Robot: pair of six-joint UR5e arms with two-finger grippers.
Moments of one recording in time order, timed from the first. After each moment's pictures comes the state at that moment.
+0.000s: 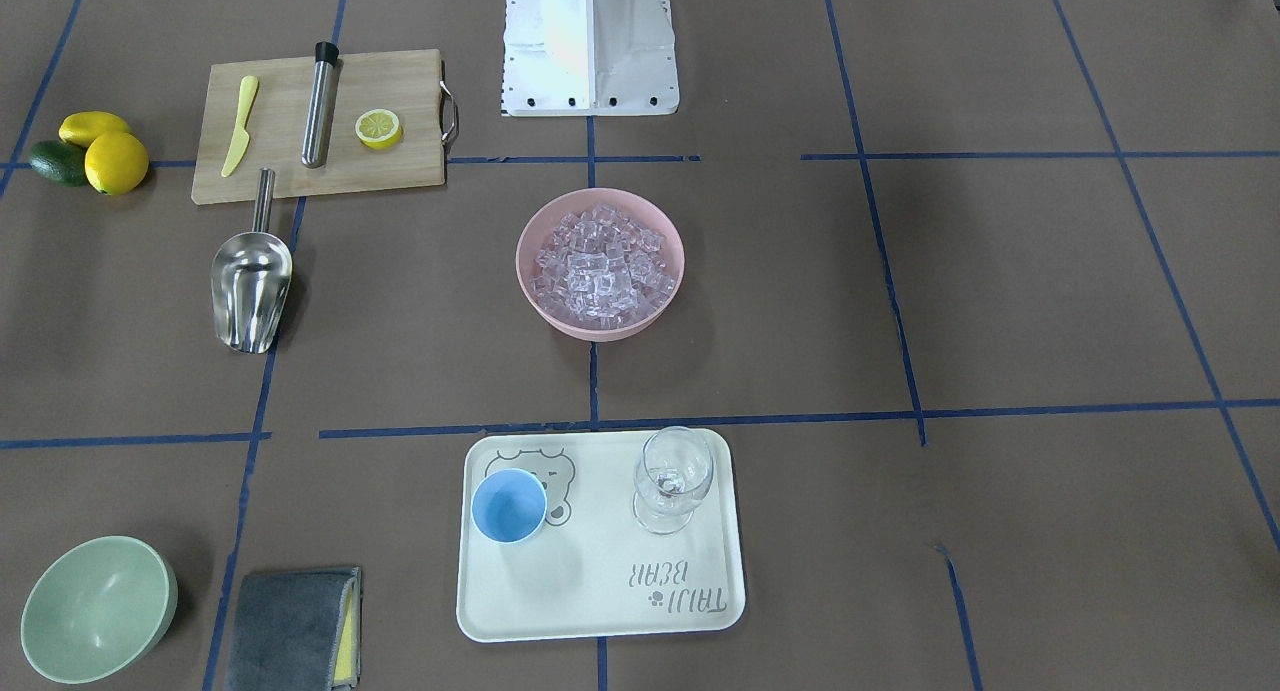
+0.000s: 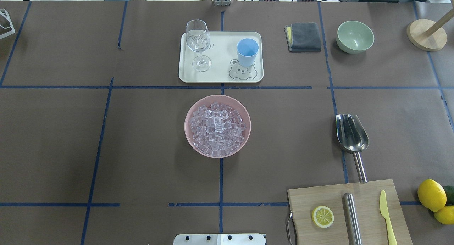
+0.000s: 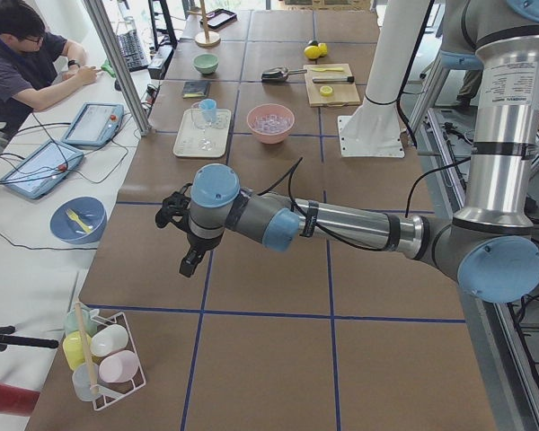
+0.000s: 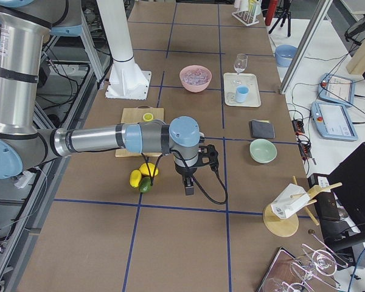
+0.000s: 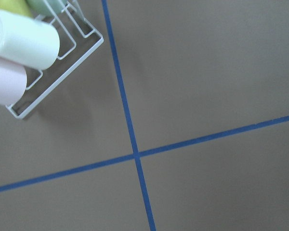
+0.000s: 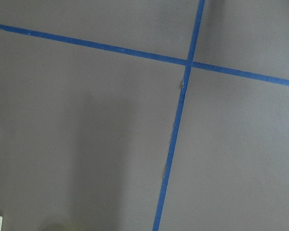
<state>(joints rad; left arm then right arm) -1.56 -1.60 -1.69 -1.88 -2.38 0.06 1.58 -1.78 1.94 -1.68 2.36 -0.16</state>
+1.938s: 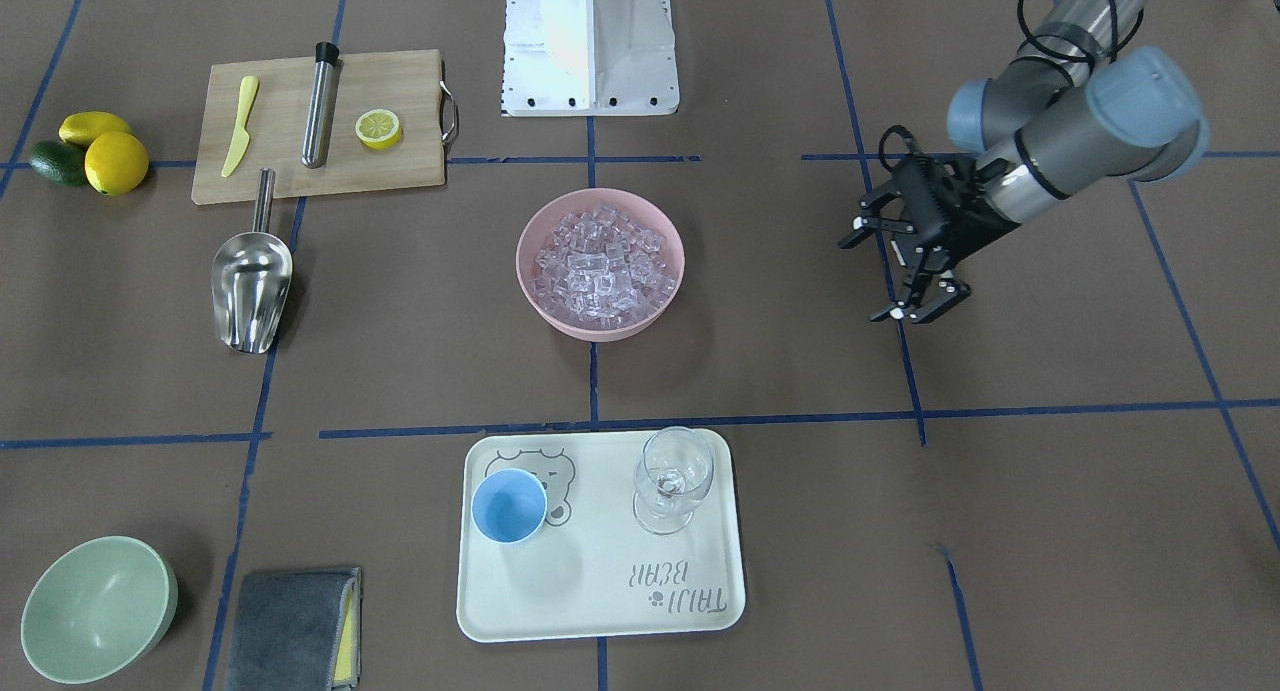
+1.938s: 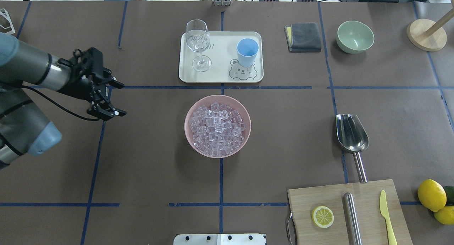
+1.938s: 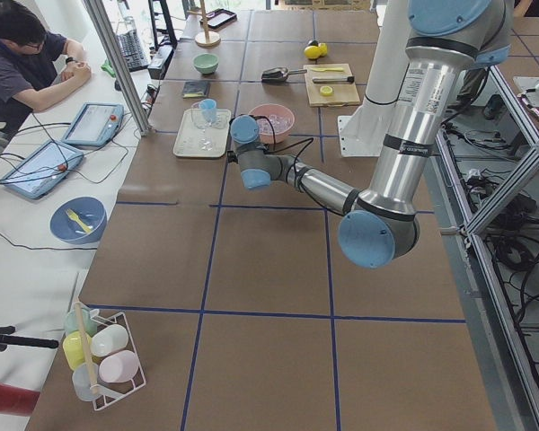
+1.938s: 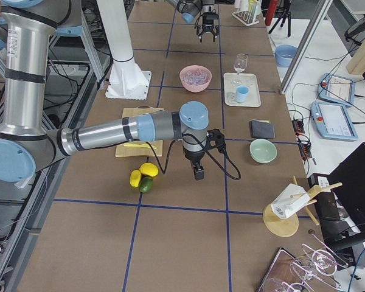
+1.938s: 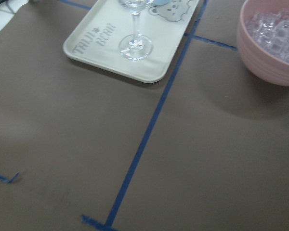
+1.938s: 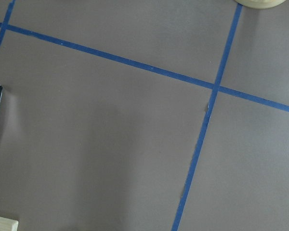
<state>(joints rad) -0.82 -1.87 -1.61 -2.46 -2.30 0.06 1.48 -1.72 1.98 -1.68 2.36 -0.16</state>
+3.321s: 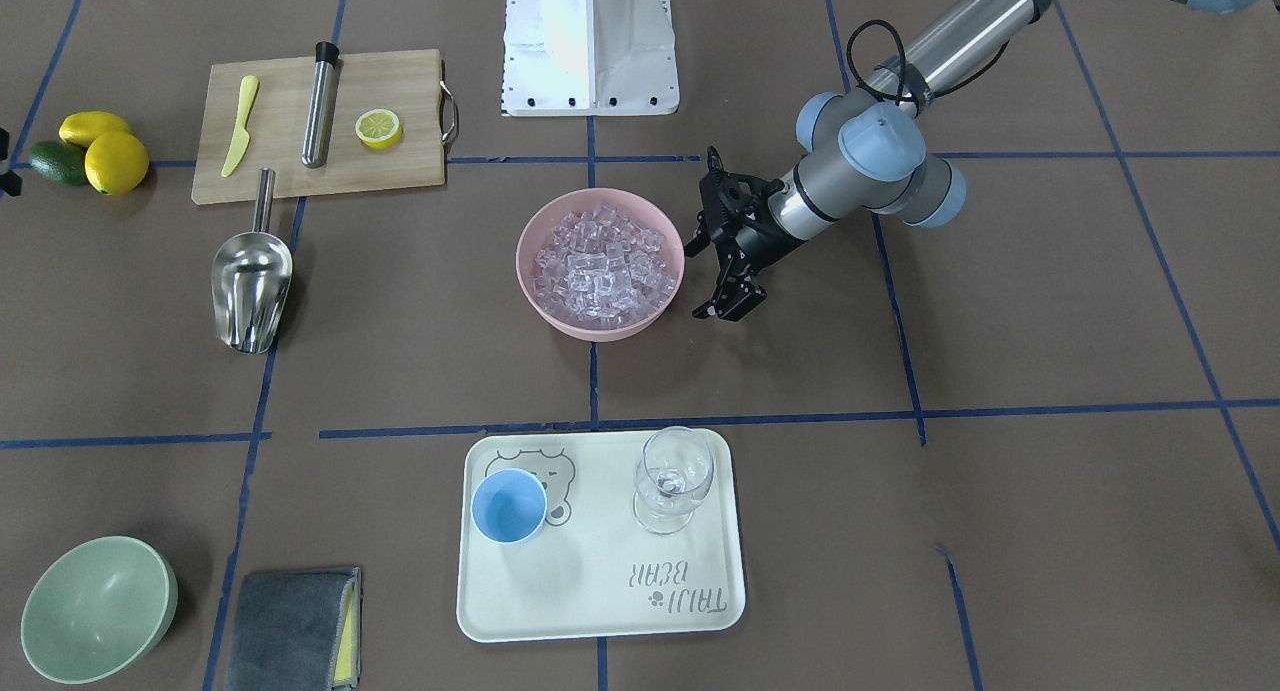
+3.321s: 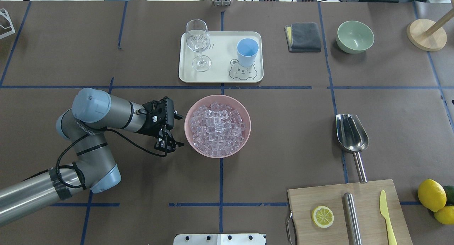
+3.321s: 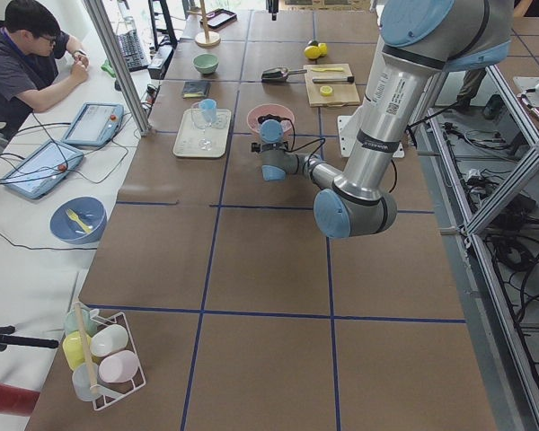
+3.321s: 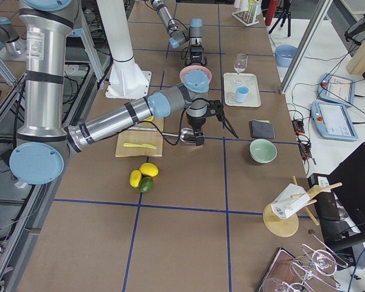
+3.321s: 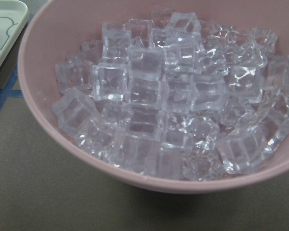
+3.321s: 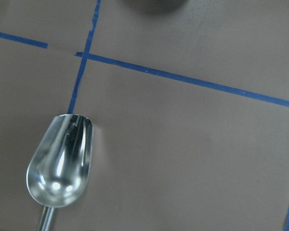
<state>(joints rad) -0.56 -2.03 -1.40 -2.65 -2.04 0.06 1.17 -1.67 2.11 -1.53 2.28 0.41</state>
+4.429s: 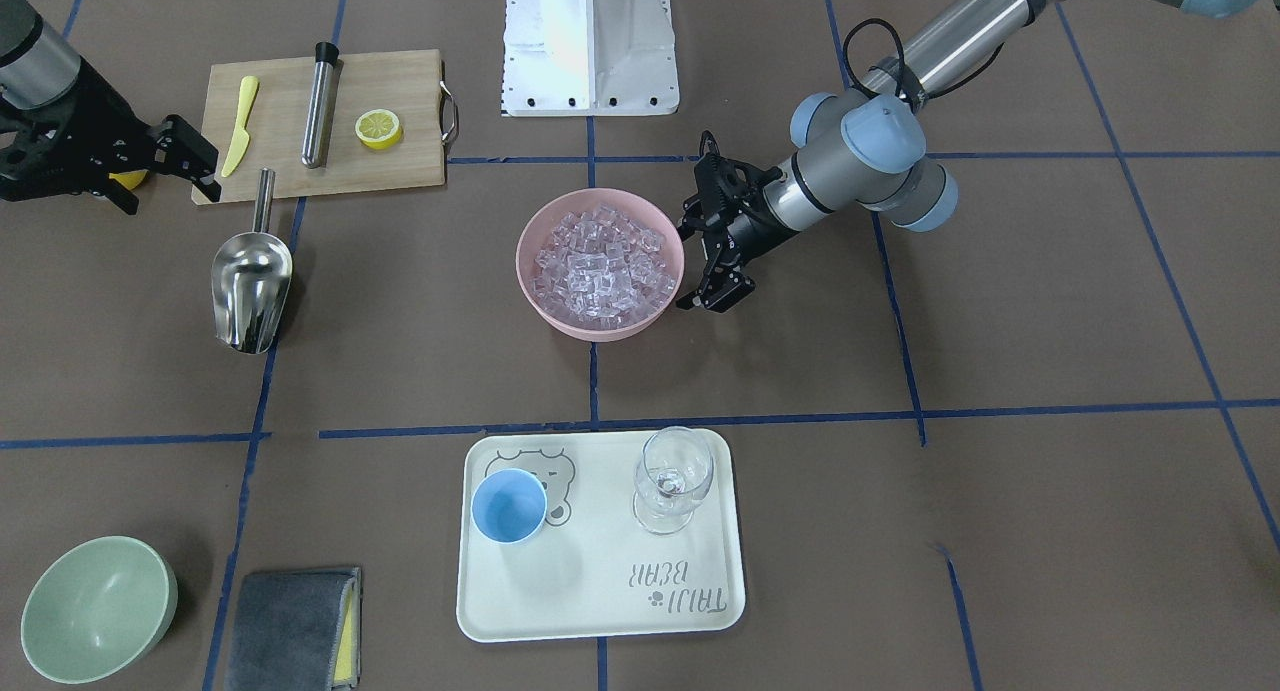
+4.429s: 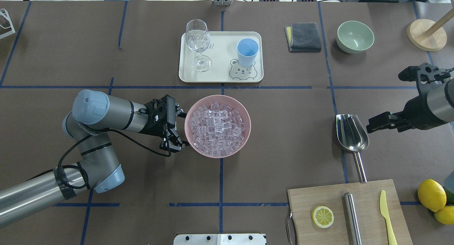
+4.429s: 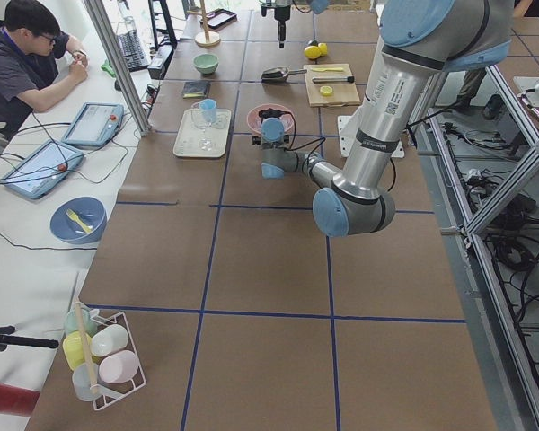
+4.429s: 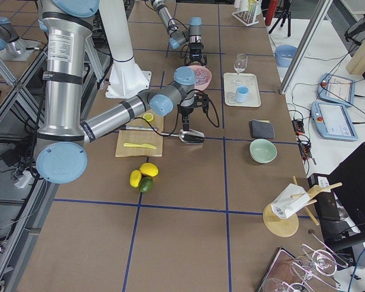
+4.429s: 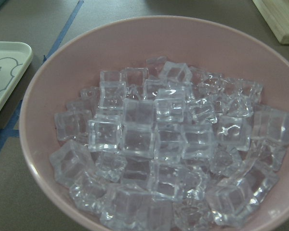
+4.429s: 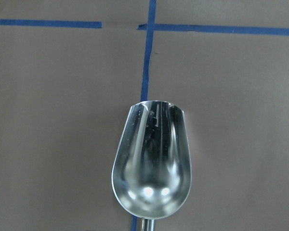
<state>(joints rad) -0.56 -2.05 -1.40 -2.75 -2.04 -0.01 0.84 -1.67 2.14 -1.35 2.15 0.93</state>
